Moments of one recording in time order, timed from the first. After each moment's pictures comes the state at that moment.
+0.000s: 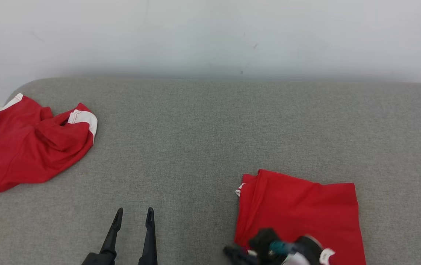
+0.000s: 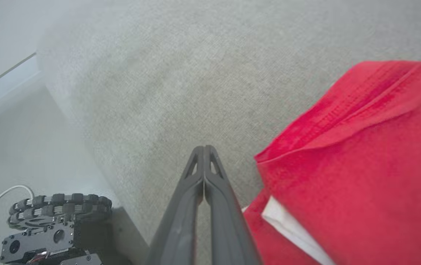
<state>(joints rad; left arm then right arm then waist) 0.01 0.05 -0.22 0.12 -0.22 0.03 -0.26 -0.16 -0.26 0.68 0.17 0.31 0.13 0.33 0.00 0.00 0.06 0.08</state>
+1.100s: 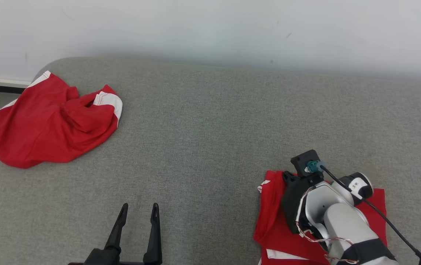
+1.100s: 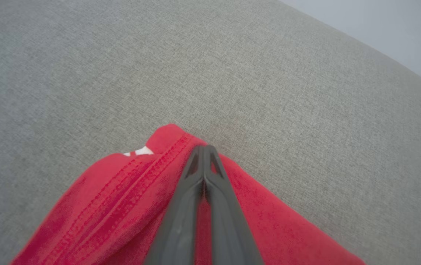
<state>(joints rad) -0.01 0.05 -0.24 0.11 -0.23 0.04 -0.26 -0.48 -0.17 0.25 0.57 0.02 0.13 0.36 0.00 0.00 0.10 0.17</state>
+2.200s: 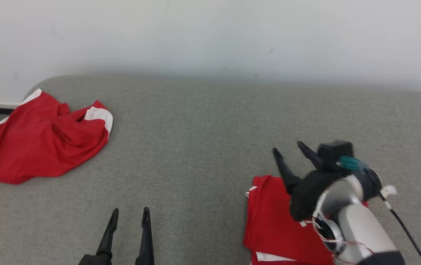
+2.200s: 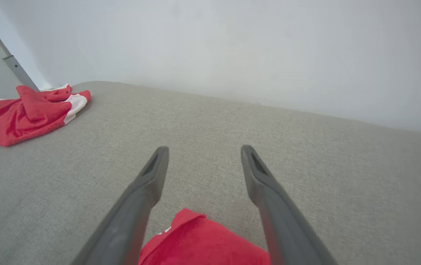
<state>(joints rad) 0.03 0.05 -0.21 0.10 -0.23 0.04 -0.26 -0.40 -0.12 0.15 0.32 0.17 0.13 0.22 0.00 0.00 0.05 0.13</state>
